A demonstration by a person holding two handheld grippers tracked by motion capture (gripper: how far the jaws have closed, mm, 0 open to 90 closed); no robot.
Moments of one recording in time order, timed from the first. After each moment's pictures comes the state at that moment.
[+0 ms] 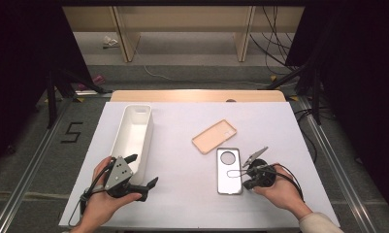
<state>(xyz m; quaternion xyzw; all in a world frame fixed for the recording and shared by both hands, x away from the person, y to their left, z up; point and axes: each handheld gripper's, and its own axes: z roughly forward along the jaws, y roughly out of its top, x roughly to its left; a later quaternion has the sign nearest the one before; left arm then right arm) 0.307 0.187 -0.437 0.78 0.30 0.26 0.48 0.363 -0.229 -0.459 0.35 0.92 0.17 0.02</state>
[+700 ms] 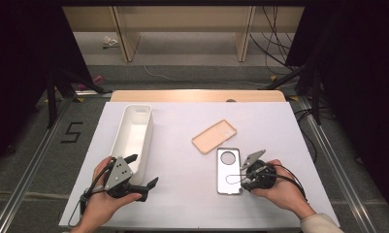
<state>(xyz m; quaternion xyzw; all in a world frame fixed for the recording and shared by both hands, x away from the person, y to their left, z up) 0.306 0.187 -0.437 0.78 0.30 0.26 0.48 0.358 -0.224 -0.450 0.27 0.94 0.17 0.10</state>
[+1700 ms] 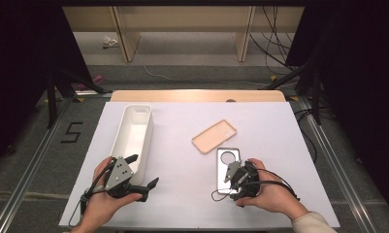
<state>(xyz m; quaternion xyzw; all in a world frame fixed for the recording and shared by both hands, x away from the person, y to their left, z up) 0.306 0.186 -0.437 0.78 0.30 0.26 0.48 0.344 -0.178 -0.447 0.13 0.98 0.12 0.13</state>
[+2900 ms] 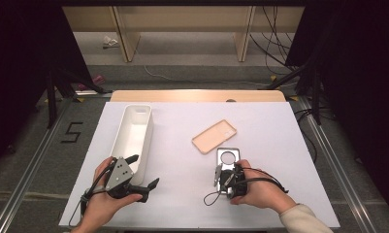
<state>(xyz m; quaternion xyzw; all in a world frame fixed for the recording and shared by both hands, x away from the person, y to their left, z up) 0.305 0.185 -0.437 0.78 0.30 0.25 0.48 0.352 -0.148 -0.455 0.07 0.99 0.03 0.13</state>
